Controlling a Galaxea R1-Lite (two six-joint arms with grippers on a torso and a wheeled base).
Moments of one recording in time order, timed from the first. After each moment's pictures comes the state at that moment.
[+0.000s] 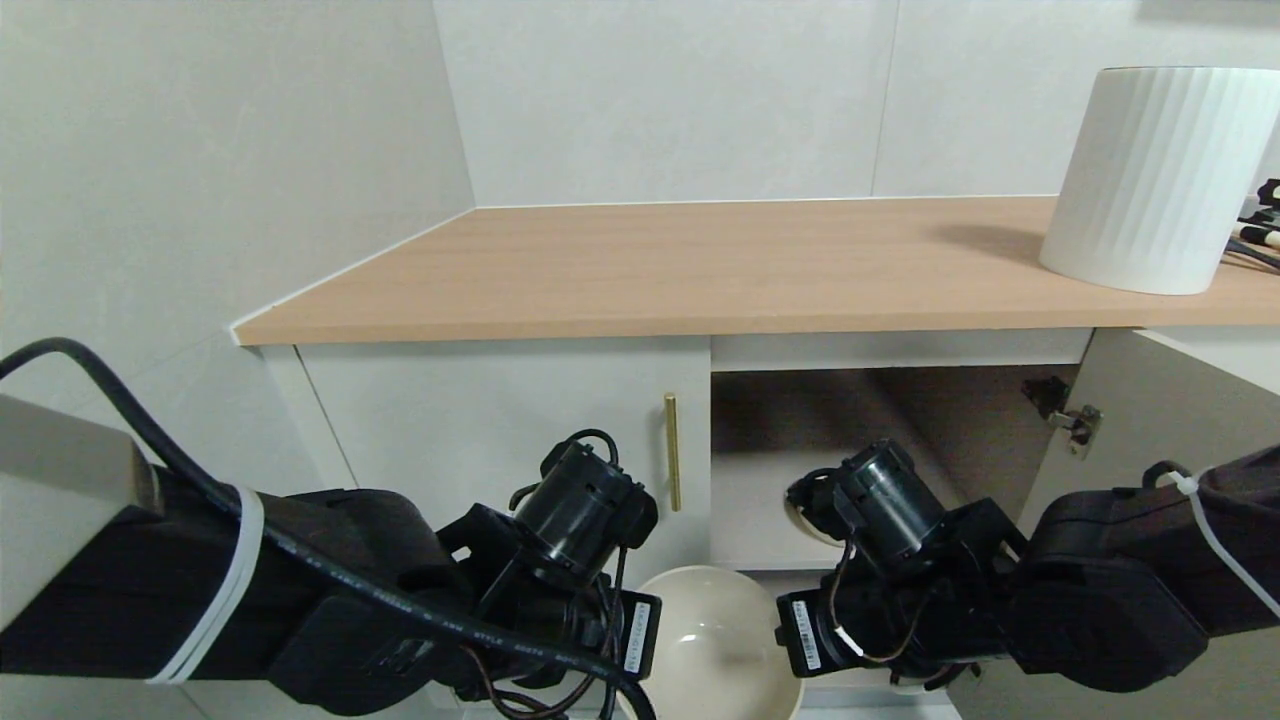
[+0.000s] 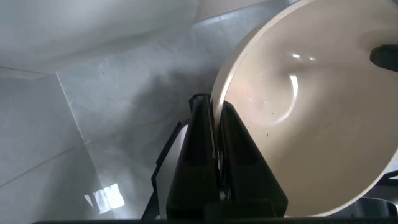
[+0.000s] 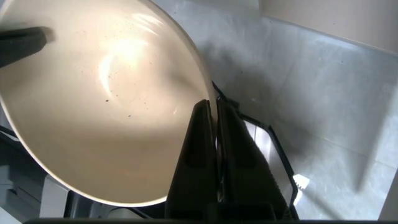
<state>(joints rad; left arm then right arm) -0.76 1.87 -0.93 0.07 0.16 -0.48 0.75 1.90 -0.92 -0.06 0.01 0.50</state>
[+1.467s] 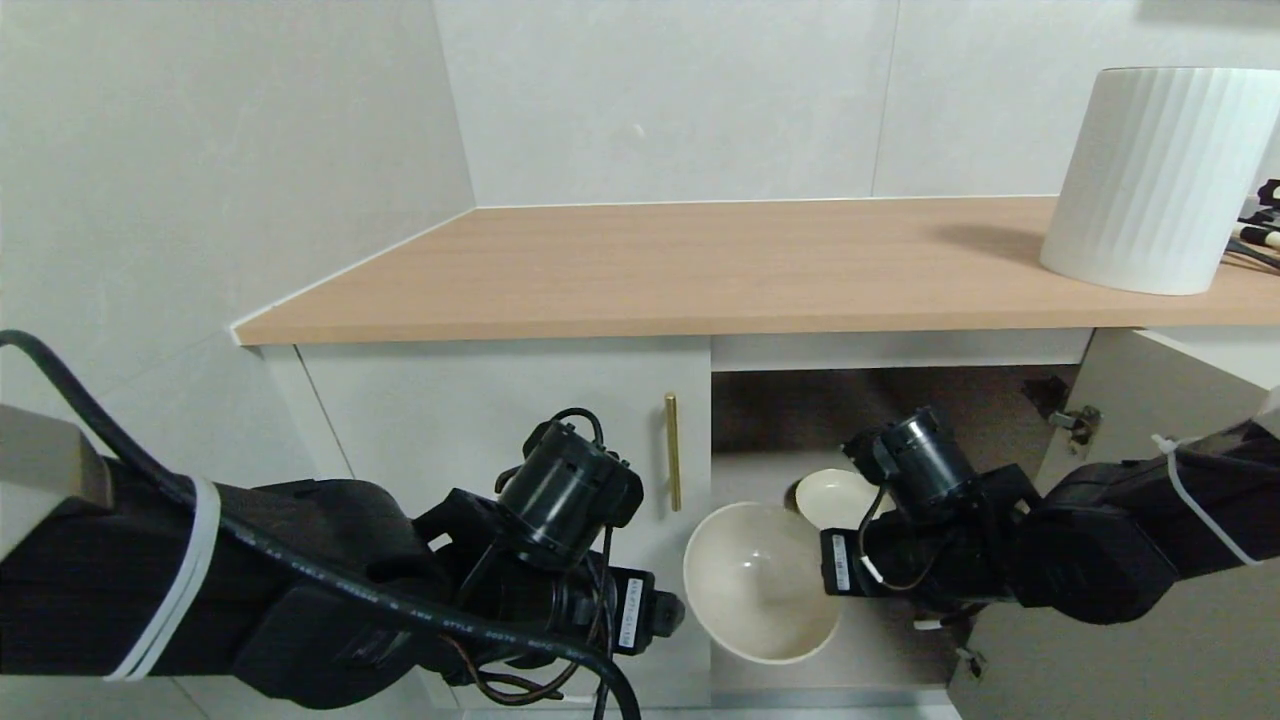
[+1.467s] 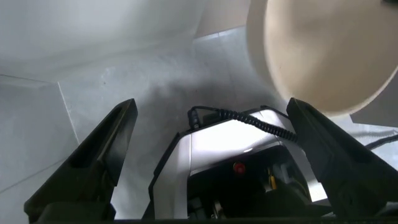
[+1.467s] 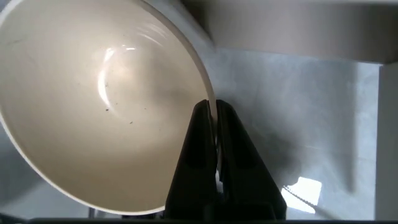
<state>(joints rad) -0.75 1.84 -0.94 0.03 0.16 -0.49 0.57 1.94 -0.92 -0.15 -0.07 0.54</state>
